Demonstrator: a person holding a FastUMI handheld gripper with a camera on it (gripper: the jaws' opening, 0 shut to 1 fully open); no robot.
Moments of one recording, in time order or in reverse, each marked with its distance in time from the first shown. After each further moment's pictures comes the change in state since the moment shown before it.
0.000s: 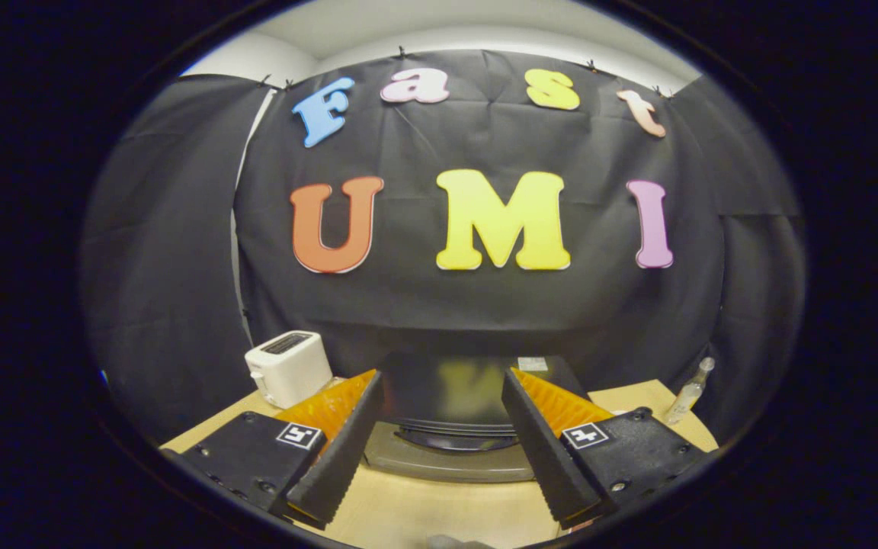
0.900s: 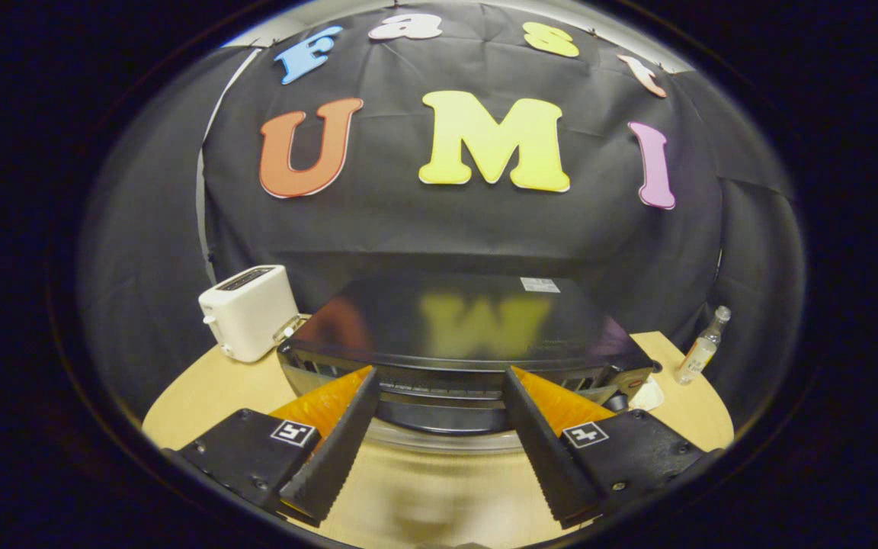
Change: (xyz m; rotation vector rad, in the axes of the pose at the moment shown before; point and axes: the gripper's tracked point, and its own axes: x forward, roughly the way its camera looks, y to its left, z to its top) arm 0.023 -0.004 -0.081 -0.010 0.178 -0.080
